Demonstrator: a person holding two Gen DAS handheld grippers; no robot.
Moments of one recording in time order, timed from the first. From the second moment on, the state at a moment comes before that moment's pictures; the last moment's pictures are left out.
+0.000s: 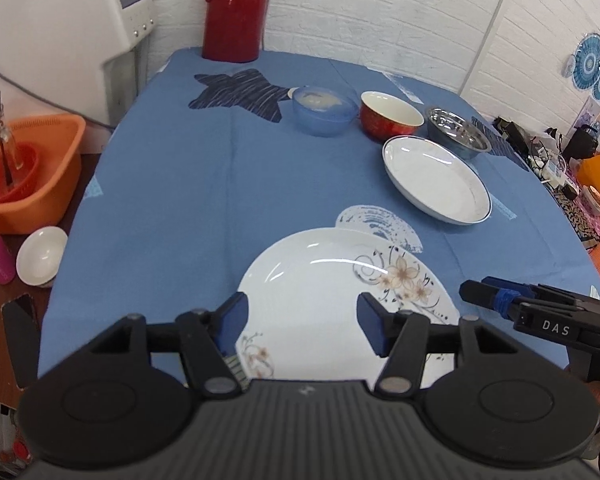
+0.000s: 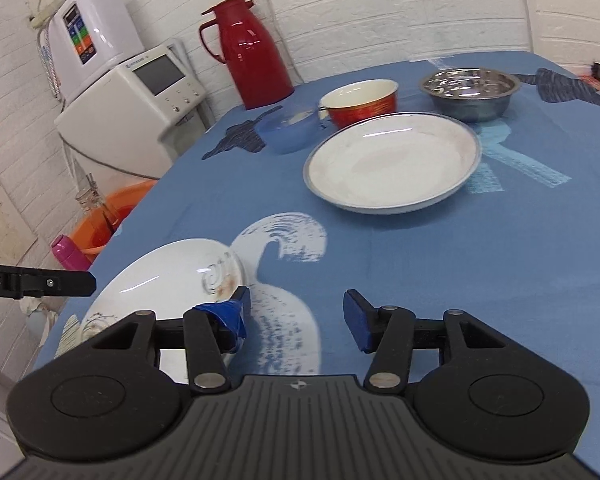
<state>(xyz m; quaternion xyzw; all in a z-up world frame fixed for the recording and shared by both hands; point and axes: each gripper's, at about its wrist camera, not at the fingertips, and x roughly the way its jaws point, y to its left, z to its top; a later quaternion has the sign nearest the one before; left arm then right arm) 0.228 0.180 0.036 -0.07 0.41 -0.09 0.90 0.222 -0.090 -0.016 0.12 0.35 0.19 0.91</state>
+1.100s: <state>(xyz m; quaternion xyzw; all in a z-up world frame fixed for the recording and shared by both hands) 0.454 0.033 -0.012 -0.05 0.50 -0.13 0.86 0.393 -0.129 -0.034 0.00 0.38 0.12 0.91</state>
